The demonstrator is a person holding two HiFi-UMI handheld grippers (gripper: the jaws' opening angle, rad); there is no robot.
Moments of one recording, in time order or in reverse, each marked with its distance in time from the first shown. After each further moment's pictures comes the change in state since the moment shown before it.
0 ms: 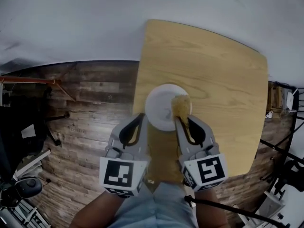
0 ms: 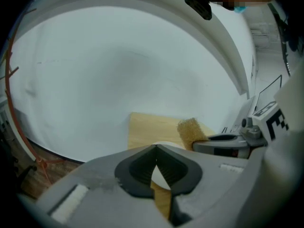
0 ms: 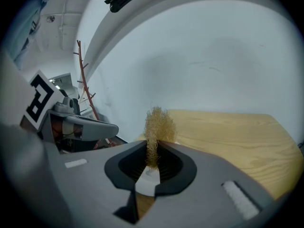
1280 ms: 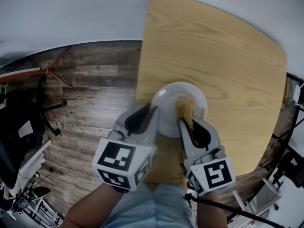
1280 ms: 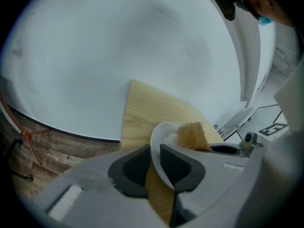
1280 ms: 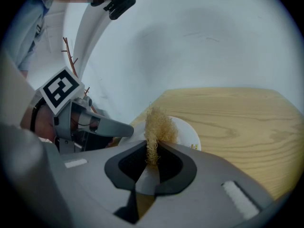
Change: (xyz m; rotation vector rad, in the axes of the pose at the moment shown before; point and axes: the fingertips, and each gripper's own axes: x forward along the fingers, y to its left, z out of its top) left arm 0.061 0.019 -0.050 -0.150 0.279 -0.155; right arm 0.035 0.000 -0.048 0.107 0.148 0.015
